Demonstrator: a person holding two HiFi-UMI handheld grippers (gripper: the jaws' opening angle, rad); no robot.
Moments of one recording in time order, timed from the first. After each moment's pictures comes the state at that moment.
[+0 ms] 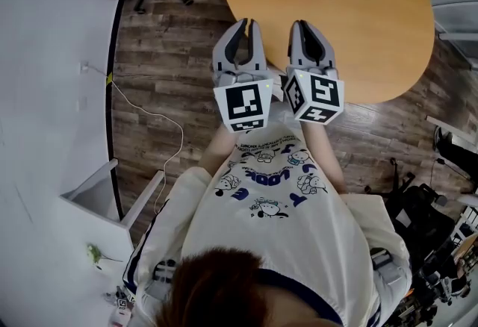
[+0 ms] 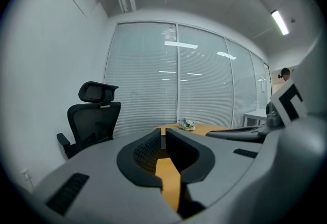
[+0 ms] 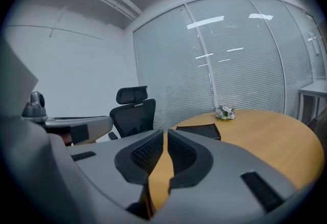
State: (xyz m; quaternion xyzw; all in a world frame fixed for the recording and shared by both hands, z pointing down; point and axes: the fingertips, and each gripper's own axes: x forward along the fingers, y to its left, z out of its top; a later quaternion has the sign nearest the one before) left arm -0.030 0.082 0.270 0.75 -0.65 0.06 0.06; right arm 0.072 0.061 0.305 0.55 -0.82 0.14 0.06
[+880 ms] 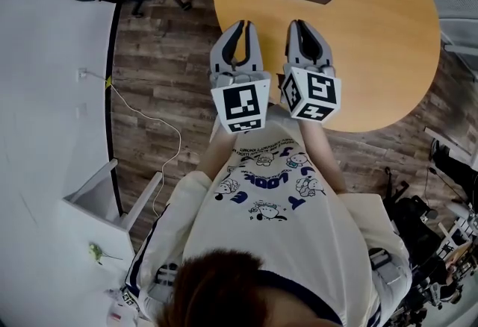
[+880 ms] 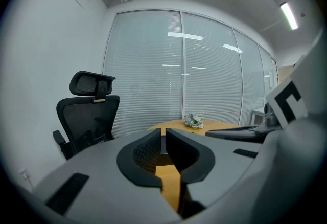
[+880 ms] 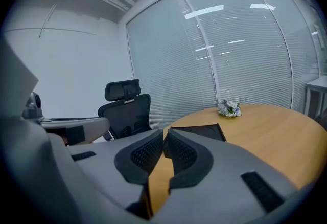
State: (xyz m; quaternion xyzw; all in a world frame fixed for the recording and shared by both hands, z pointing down) left arm -0.026 -0.024 0.297 0.74 -0.66 0.08 0.09; right arm 0.077 -0.051 0.334 0.54 -0.82 0.17 0.08
